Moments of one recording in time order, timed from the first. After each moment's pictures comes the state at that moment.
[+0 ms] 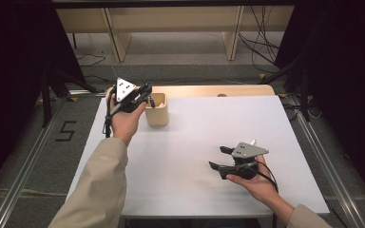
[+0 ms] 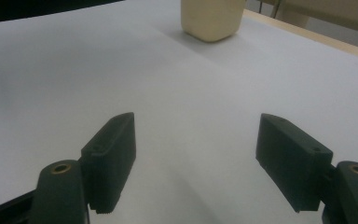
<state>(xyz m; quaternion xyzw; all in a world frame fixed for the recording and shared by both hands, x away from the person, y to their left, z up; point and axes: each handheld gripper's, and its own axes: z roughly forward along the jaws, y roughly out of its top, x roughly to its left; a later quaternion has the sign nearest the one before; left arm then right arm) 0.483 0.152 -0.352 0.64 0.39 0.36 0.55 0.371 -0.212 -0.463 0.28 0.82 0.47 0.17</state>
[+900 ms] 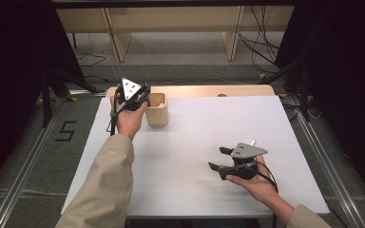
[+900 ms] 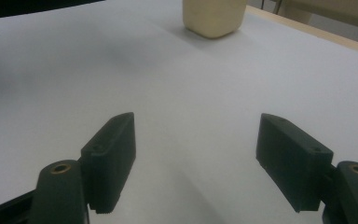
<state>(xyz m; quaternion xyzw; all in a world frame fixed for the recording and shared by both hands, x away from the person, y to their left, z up) 0.510 0.152 -0.380 0.66 0.41 0.39 0.49 0.371 -0.209 -0.466 0.28 0.81 0.48 0.17</state>
